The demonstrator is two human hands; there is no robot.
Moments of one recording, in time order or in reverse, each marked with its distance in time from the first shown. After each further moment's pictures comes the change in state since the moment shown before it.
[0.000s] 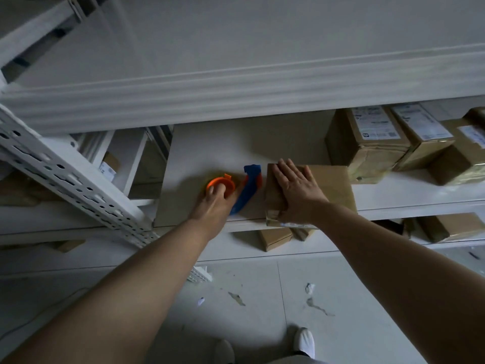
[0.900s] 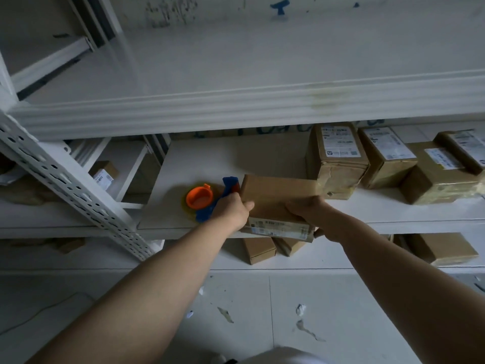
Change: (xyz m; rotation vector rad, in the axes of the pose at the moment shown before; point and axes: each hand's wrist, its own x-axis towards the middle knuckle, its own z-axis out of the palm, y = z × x) left_hand 0.031 0.108 -0.047 -0.783 -0.043 -0.546; right_hand -0.063 0.084 -0.018 1.117 -0.199 0.480
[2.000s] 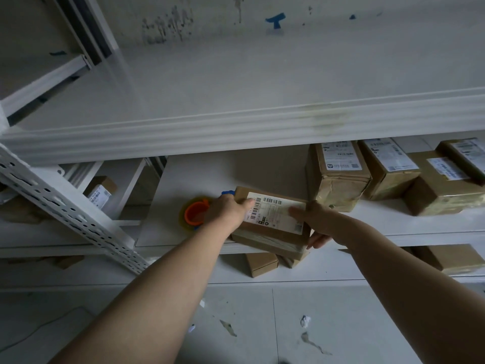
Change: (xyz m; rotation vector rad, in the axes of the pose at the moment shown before) left_hand 0.022 0.017 -0.018 -0.034 0.085 -0.039; right_hand 0.015 -0.016 -0.016 -0.163 -0.033 0.068
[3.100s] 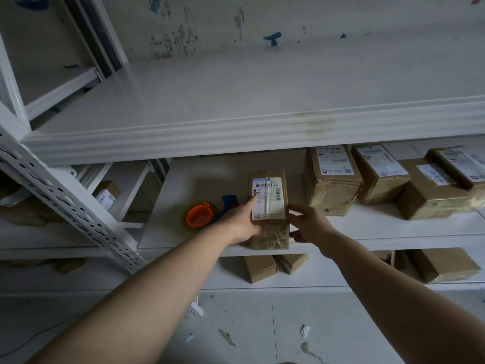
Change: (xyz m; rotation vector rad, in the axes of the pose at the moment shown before) left_hand -0.031 0.007 -0.002 -0.009 -0.348 0.189; right_hand -0.010 0.007 0.024 0.280 0.158 -0.185
